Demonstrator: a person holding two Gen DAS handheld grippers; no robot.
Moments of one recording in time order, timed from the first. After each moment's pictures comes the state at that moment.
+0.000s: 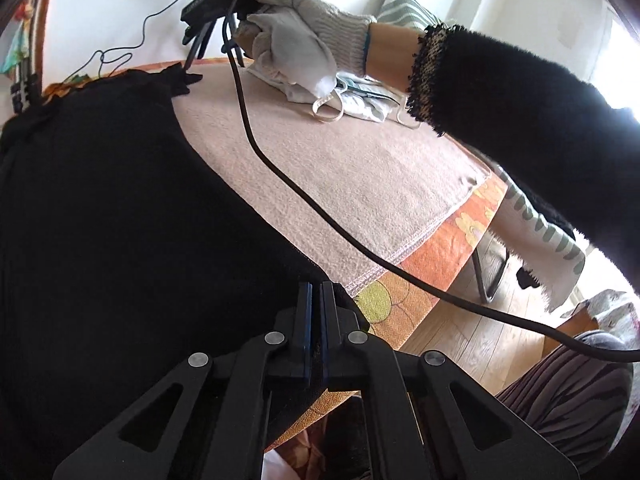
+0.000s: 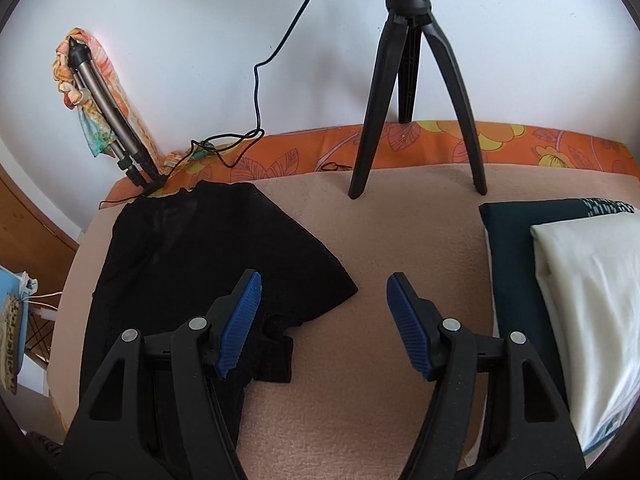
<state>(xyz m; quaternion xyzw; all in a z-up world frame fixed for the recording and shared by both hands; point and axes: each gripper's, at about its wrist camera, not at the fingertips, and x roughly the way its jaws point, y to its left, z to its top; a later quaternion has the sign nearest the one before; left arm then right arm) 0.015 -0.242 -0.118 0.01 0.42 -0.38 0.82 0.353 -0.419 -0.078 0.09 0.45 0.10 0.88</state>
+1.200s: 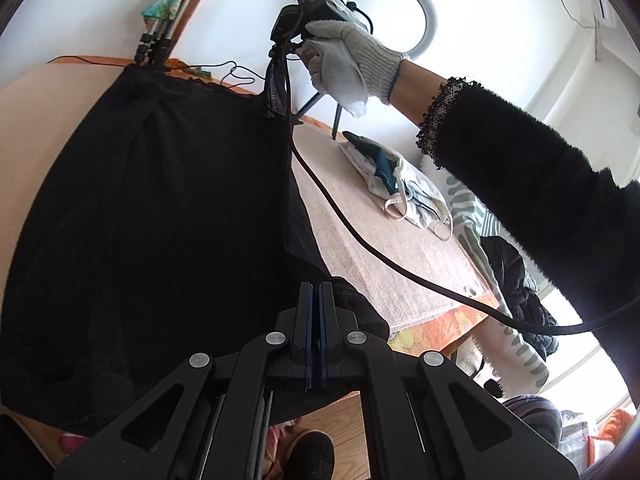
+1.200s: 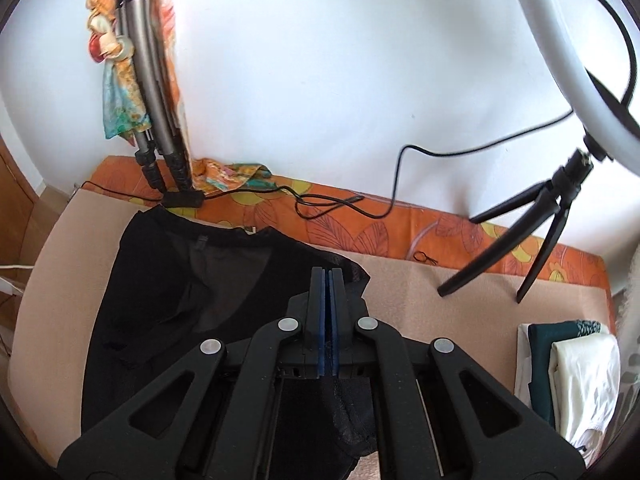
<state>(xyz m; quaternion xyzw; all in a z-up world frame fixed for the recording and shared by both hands) 0.003 -0.121 -0.101 -0.19 0.37 -0.29 0.86 0.405 -0.240 -0.014 -0.07 0.44 0.07 0.89</state>
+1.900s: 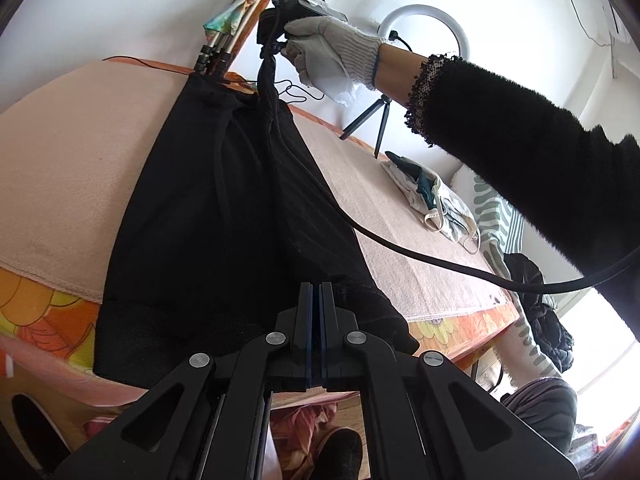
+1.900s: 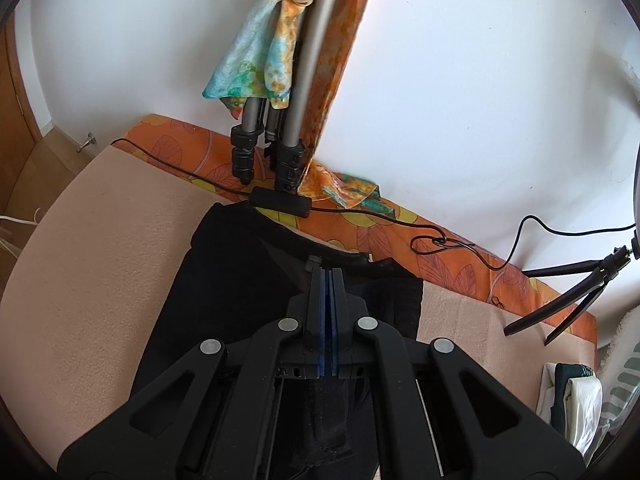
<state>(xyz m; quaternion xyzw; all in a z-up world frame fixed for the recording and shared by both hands) -0.024 -0.059 -0.113 -0.20 0.36 -0.24 0.88 0.407 -0.093 -0.028 -0.16 0.44 0.09 0.88</state>
